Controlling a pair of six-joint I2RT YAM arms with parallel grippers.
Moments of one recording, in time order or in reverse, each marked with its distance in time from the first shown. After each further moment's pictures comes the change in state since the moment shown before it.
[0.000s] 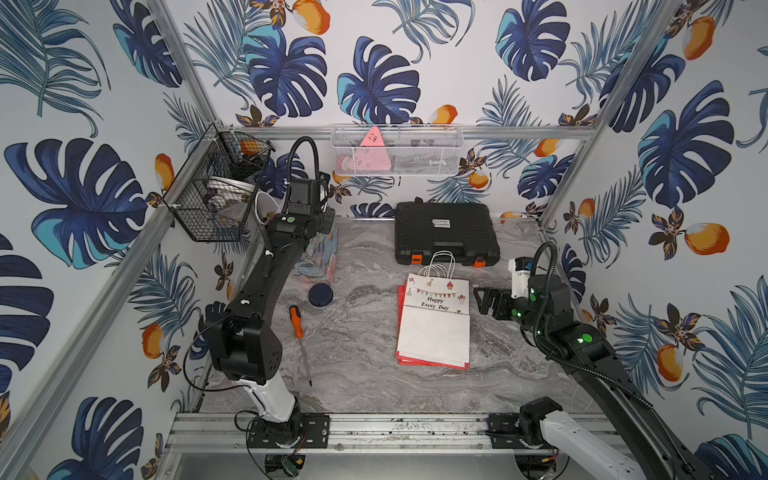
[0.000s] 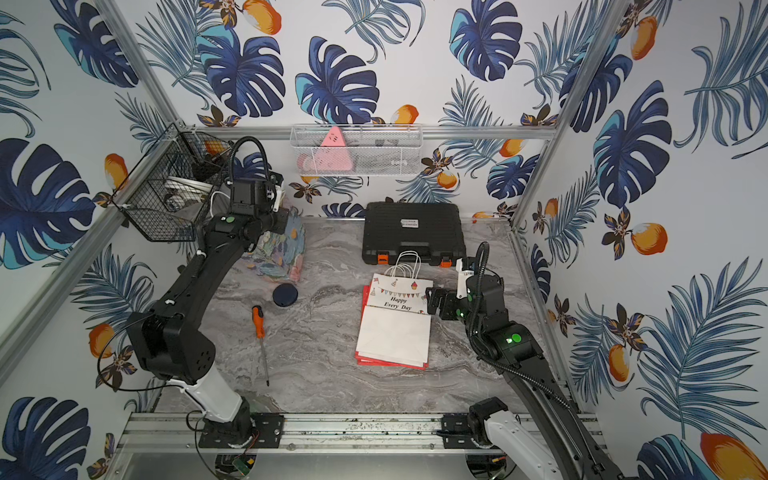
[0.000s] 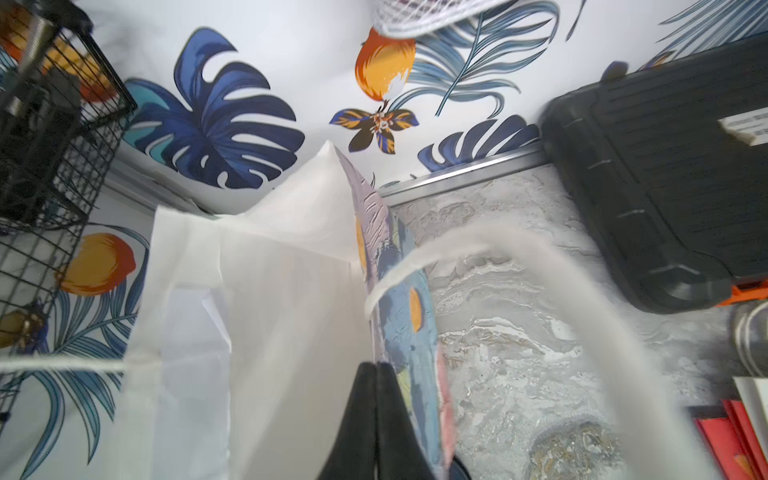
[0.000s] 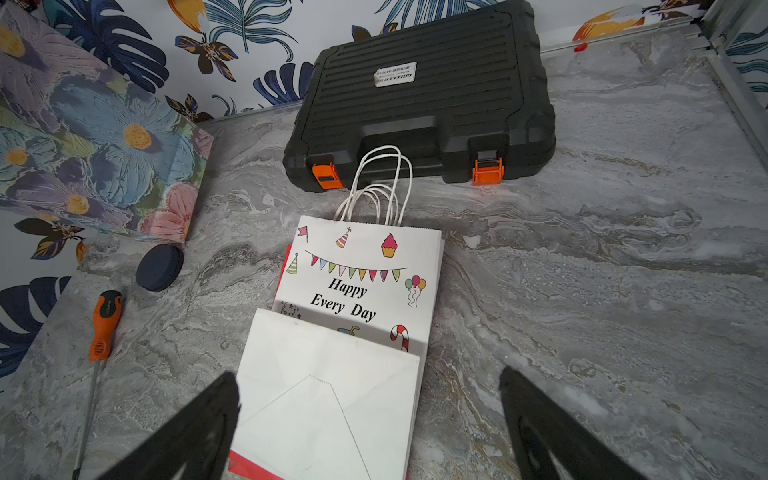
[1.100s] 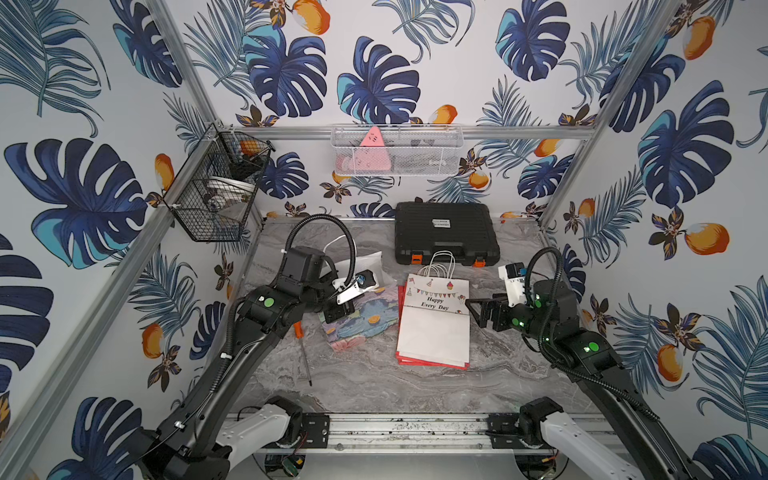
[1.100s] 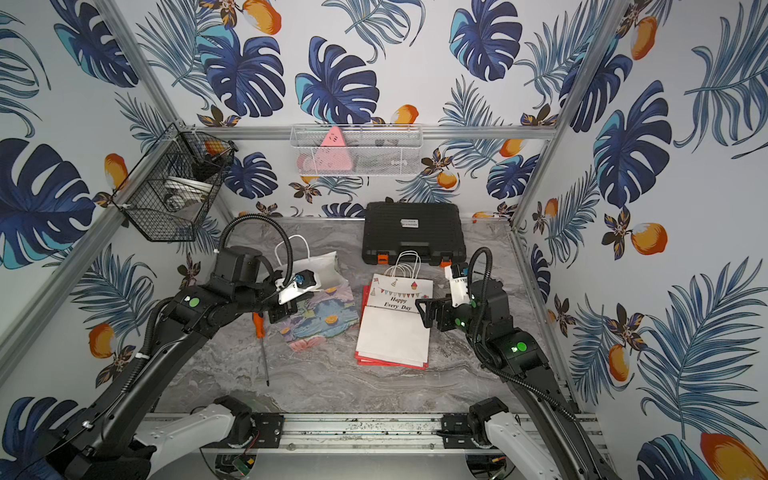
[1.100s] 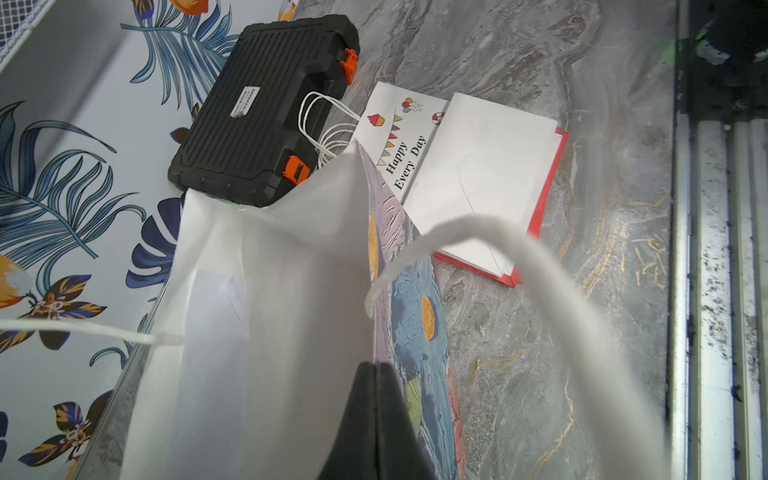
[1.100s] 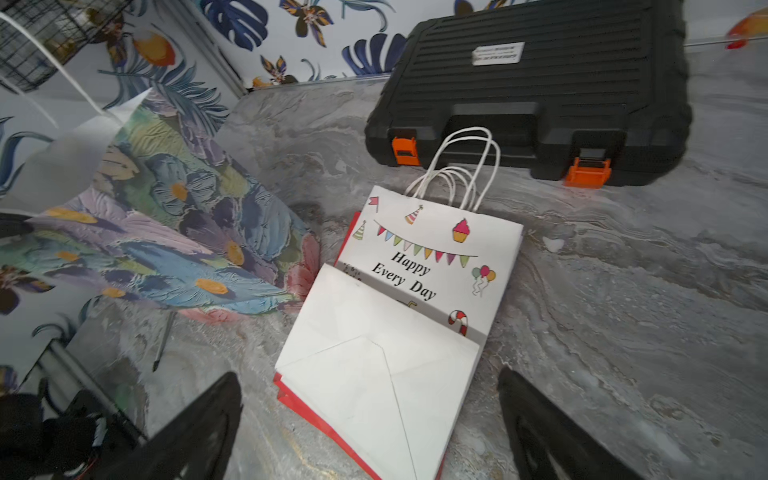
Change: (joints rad) left arm -0.232 -0.635 -0.534 -0.294 0.602 0.603; right arm 0.004 -0.061 -0.018 -0.010 -0.316 -0.120
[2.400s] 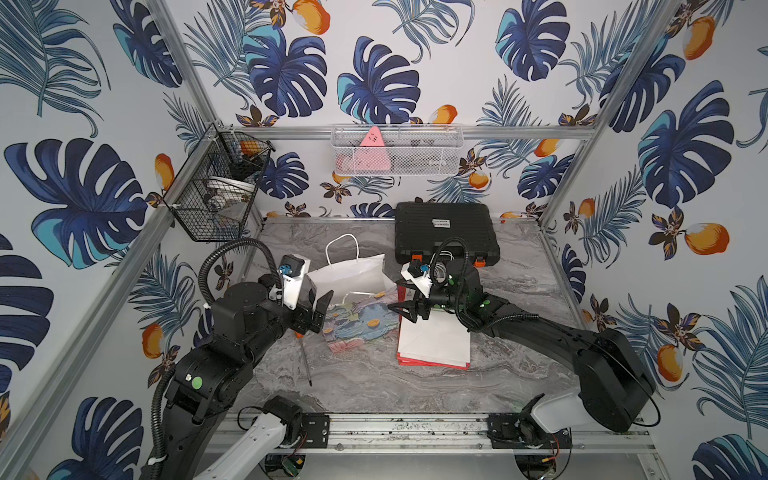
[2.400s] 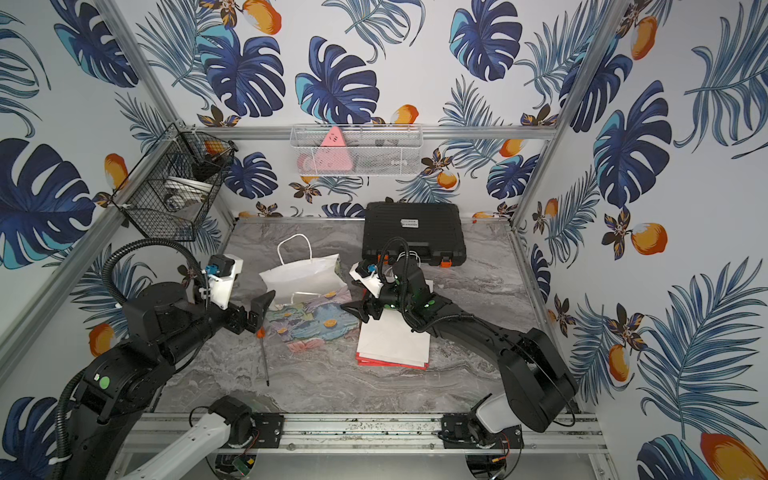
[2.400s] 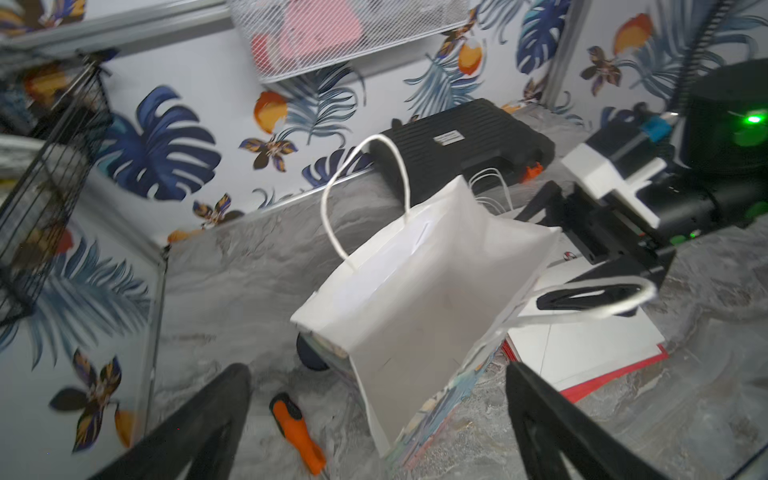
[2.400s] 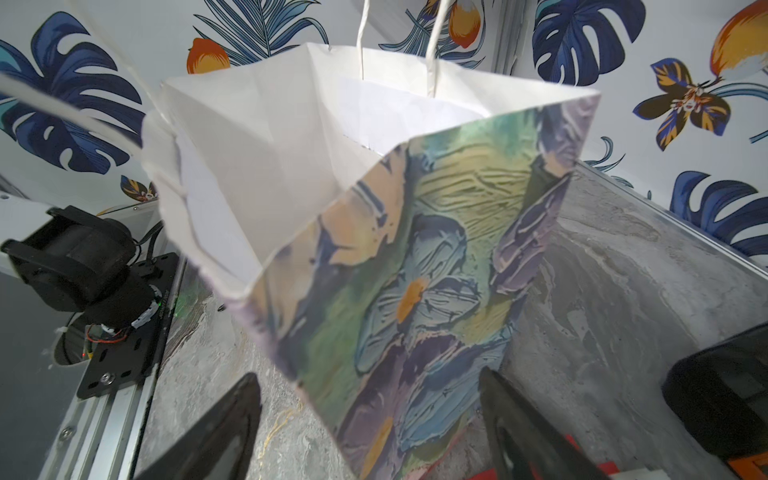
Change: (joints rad) left arm -0.001 -0.366 0.013 -0.031 -0.543 -0.826; right arm 0.313 0.712 0.061 0.830 -0.298 -0.363
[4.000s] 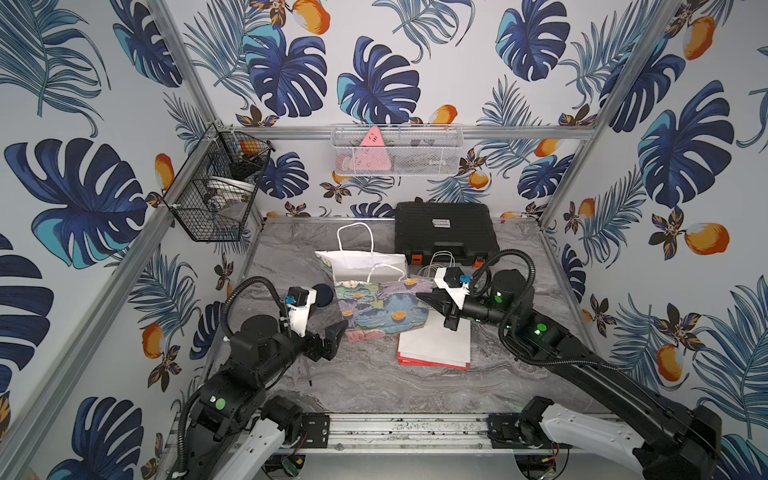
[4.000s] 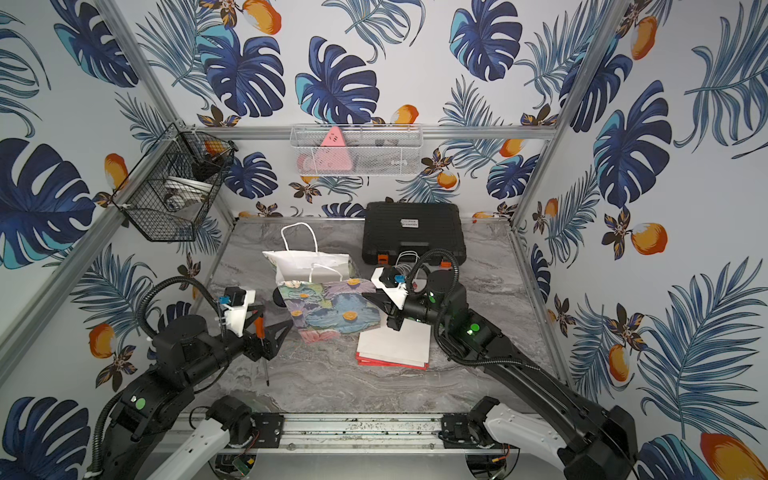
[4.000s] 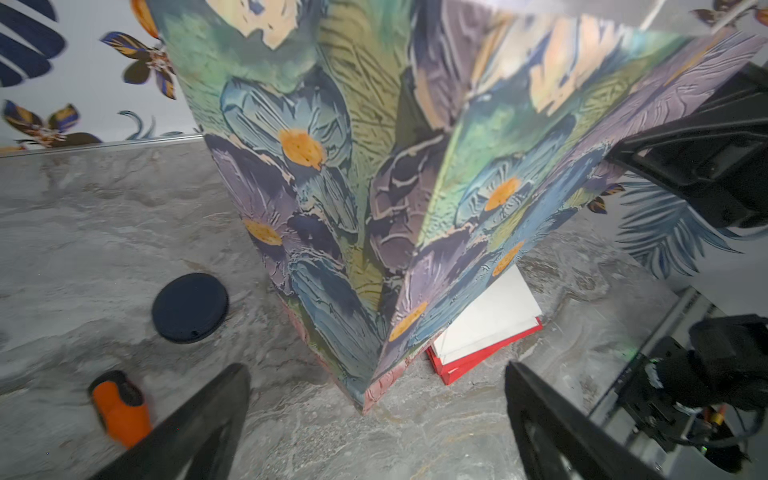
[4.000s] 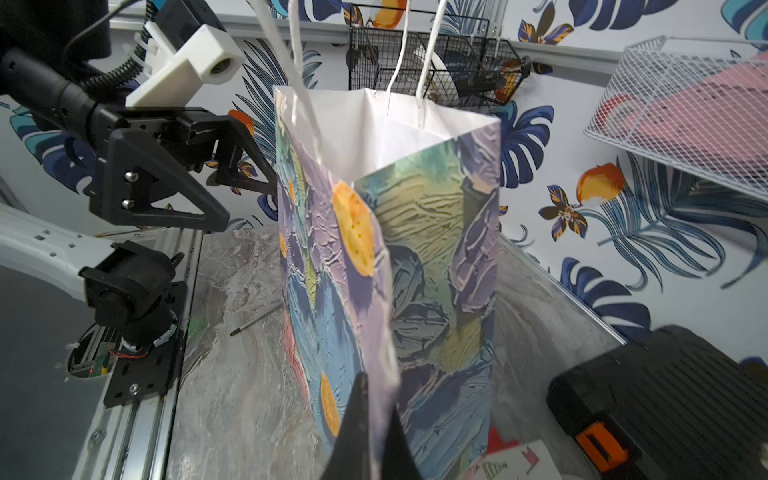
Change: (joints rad) left arm 0.000 -0.218 -0.439 0.243 0.362 -0.151; right arm 0.047 -0.536 -0.080 -0.302 0.182 -0.045
